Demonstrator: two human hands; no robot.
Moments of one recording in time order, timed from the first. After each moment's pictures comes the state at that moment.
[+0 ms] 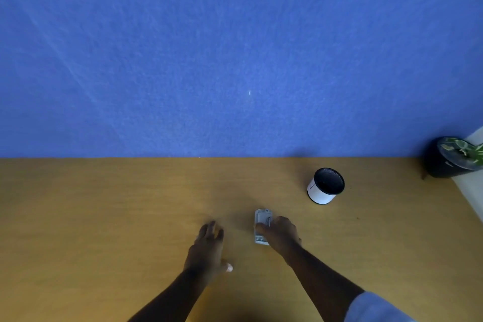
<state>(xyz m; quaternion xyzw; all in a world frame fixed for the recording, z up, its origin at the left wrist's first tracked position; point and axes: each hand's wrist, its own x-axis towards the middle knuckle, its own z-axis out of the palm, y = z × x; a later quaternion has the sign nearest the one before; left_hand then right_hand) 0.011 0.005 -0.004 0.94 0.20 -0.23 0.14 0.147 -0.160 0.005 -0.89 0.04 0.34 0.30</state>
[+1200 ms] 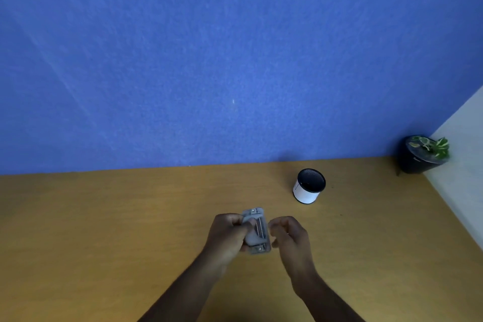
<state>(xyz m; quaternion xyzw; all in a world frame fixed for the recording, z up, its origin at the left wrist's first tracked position) 0.040 -0.064 0.123 0.68 0.35 -0.05 0.64 0.086 -0.217 0.097 -0.77 0.04 0.19 0.61</state>
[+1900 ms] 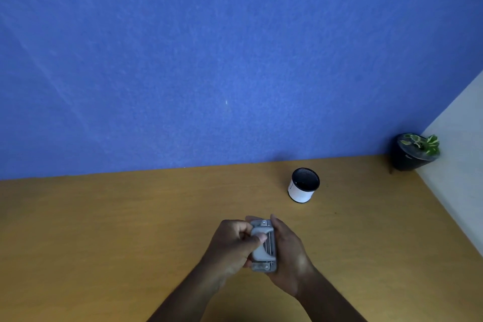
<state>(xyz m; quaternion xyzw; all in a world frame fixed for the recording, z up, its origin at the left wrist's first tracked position) 0.026 -0.081 0.142 0.74 0.26 -0.10 0.62 0.088 -0.217 0.096 -0.40 0.15 0.48 0.76</state>
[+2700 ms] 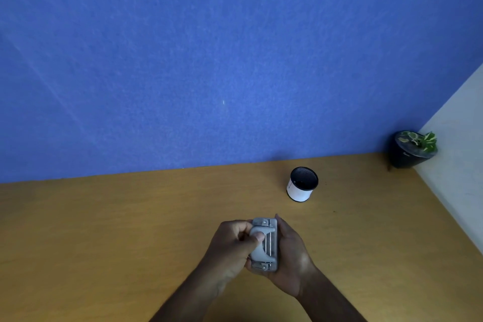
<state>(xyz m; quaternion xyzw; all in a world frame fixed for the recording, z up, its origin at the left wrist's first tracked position) 0.022 -0.085 0.149 0.71 0.25 -0.09 0.65 0.088 -0.221 0.105 -0.40 0.20 0.47 0.76</state>
